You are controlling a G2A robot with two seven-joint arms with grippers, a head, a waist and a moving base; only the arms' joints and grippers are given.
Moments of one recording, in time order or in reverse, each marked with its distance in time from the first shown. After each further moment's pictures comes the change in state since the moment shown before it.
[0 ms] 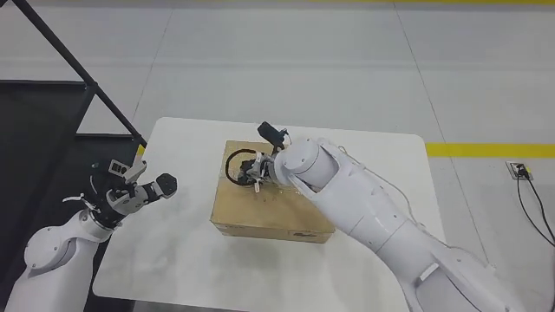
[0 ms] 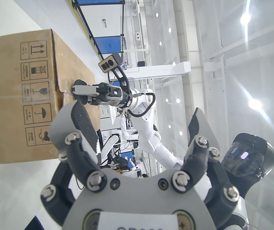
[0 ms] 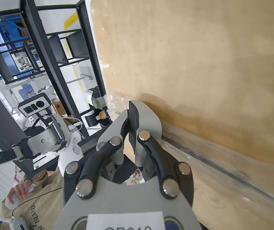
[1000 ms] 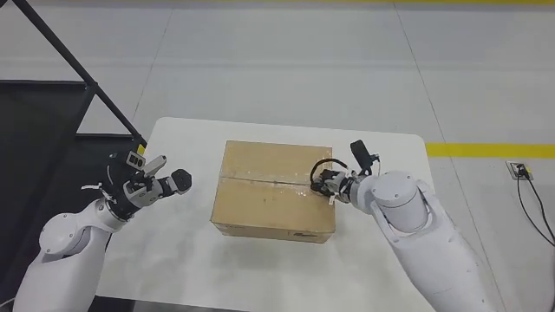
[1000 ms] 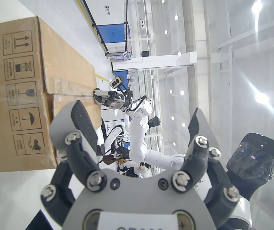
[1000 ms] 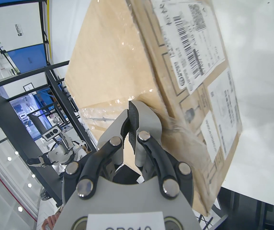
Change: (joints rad) left arm -0.068 -0.004 0.083 0.003 0.039 0.017 0.010; right arm -0.560 0.289 0.594 -0.696 -0.296 0.326 -0.042
